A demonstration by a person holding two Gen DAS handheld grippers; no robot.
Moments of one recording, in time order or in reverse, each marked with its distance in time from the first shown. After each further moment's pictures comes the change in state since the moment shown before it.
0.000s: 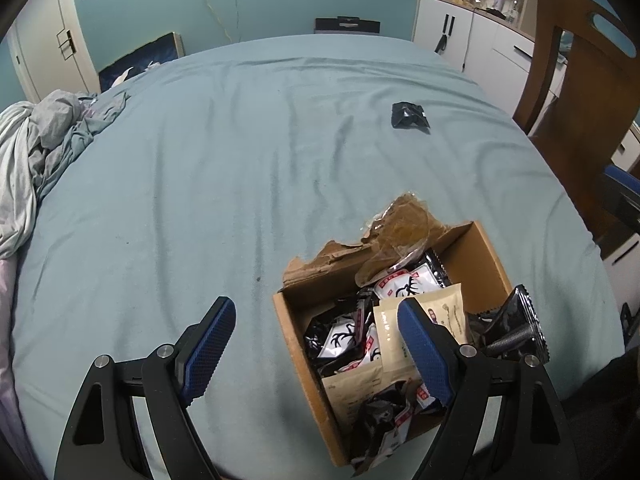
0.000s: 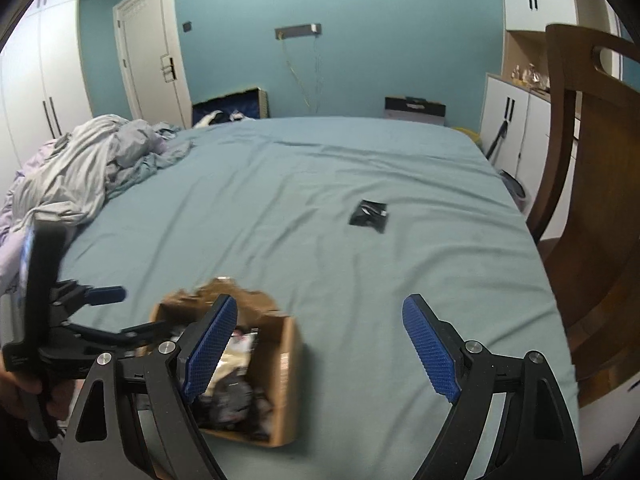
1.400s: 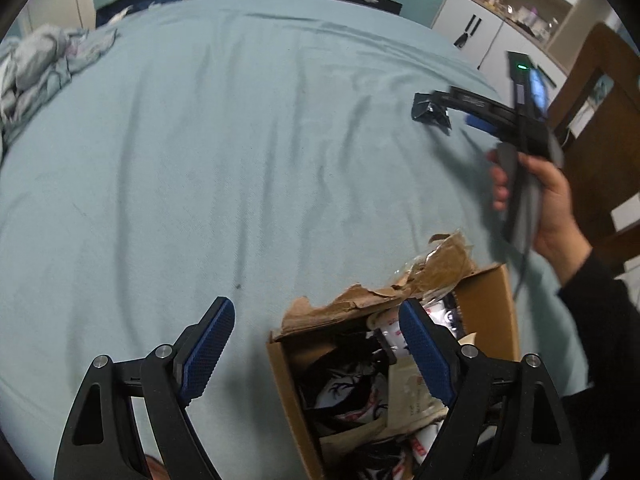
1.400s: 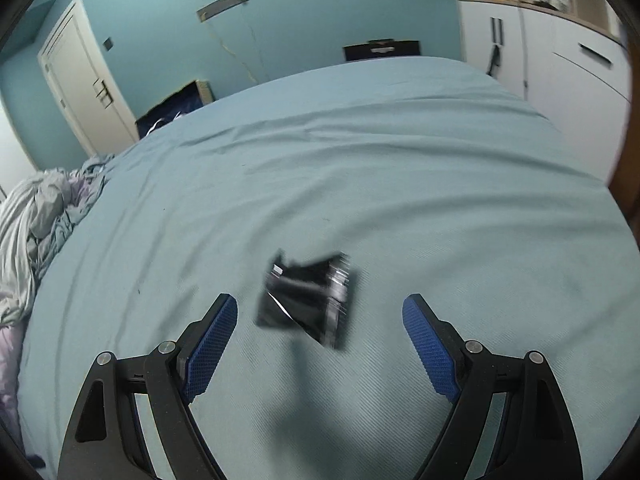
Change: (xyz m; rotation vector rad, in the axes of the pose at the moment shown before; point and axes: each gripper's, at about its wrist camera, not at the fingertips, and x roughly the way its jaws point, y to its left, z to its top) left arm 0.052 0.032 0.029 -0.166 0.136 -0.135; right arm 0.283 -0.078 0.090 0.217 0.098 0.043
